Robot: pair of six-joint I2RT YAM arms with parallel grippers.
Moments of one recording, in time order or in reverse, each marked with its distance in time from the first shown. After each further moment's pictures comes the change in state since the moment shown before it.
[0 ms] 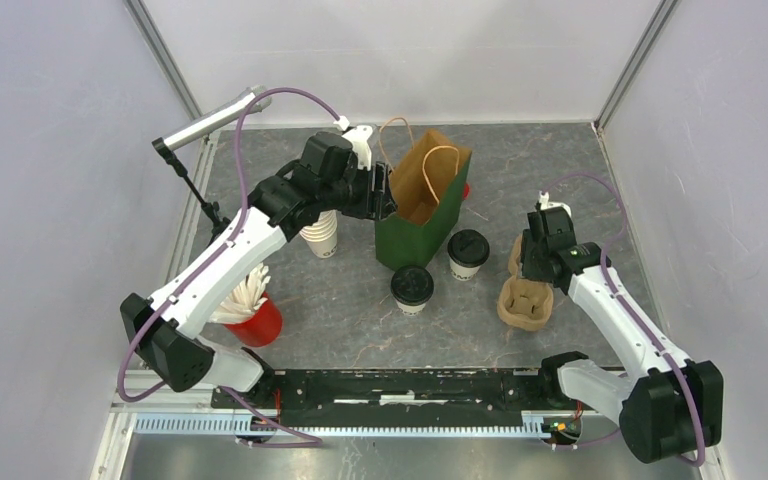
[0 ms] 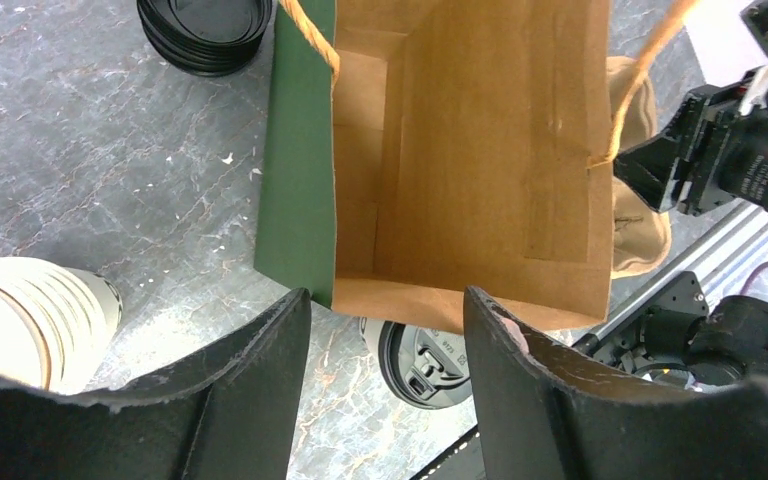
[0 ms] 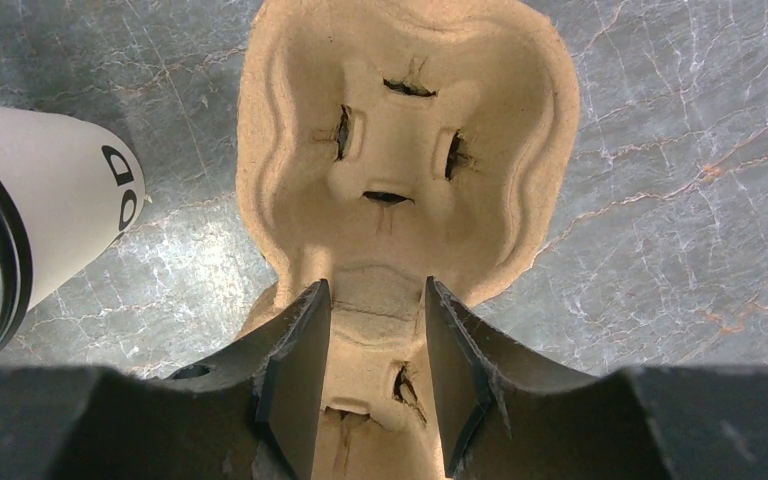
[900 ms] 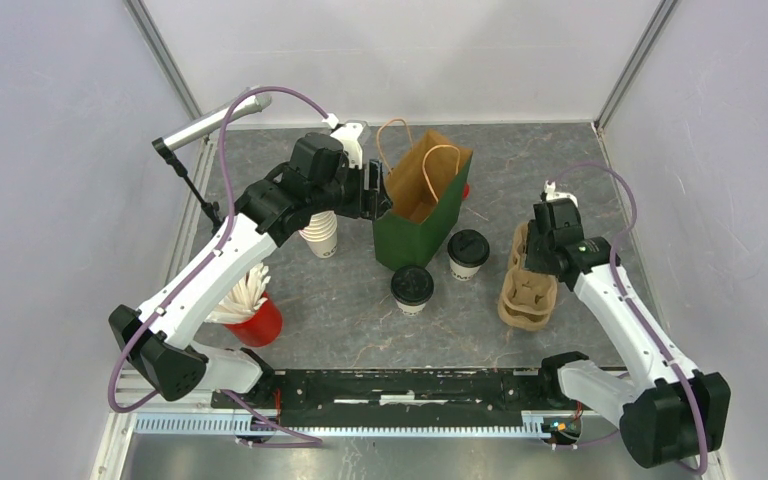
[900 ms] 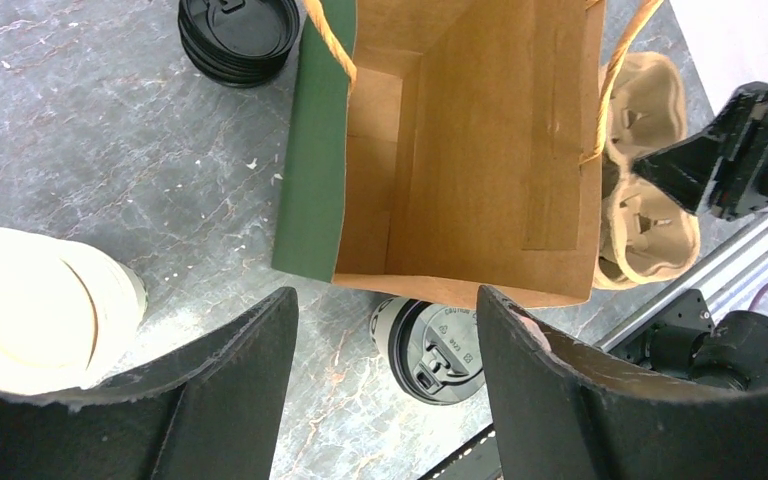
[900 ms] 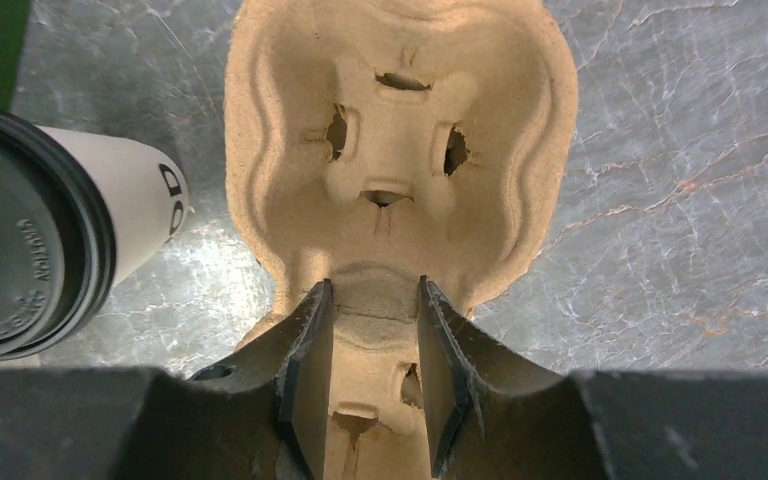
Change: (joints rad) left arm 0.000 -0.060 -0.002 -0.014 -0.045 -0.008; right arm -0.009 -0.011 0.077 -0.049 -0.011 0.003
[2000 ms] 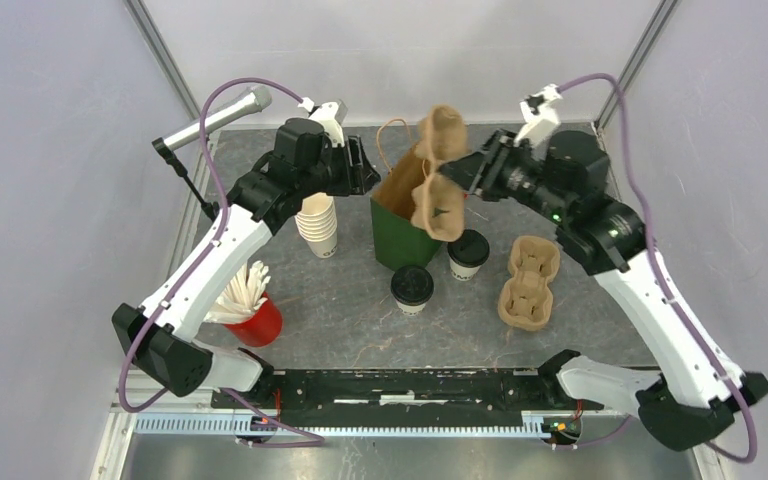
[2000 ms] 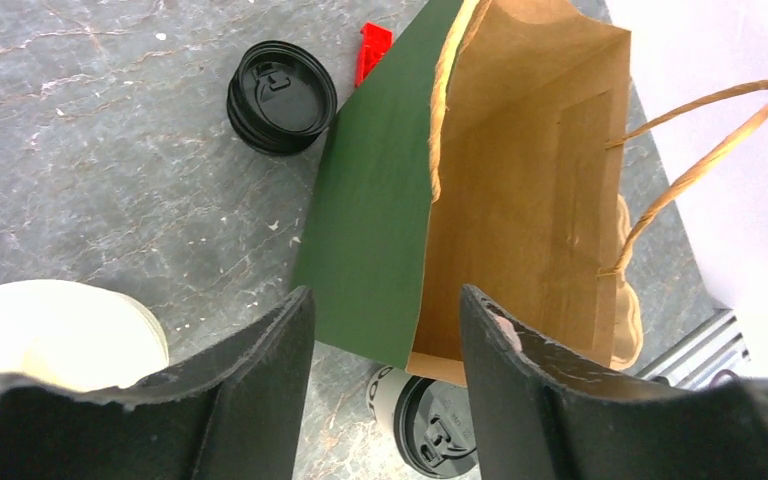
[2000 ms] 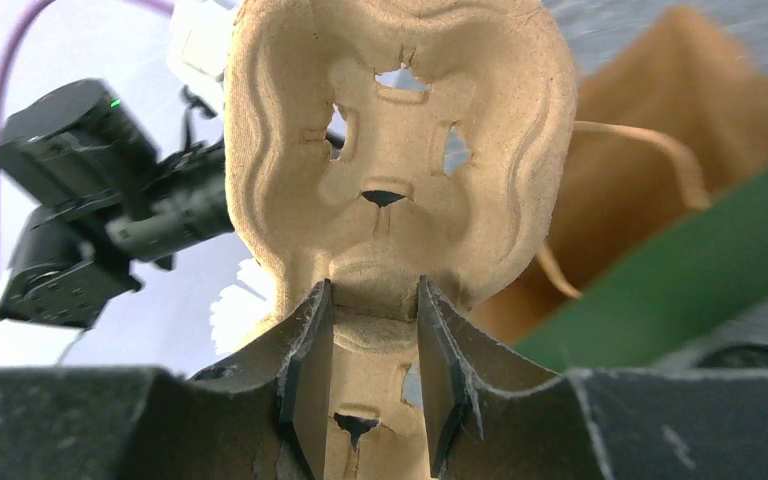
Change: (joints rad) left arm 0.120 0.024 0.001 0.111 0.013 -0.051; right arm 0.296 0.039 0.613 0.224 -0.415 0.361
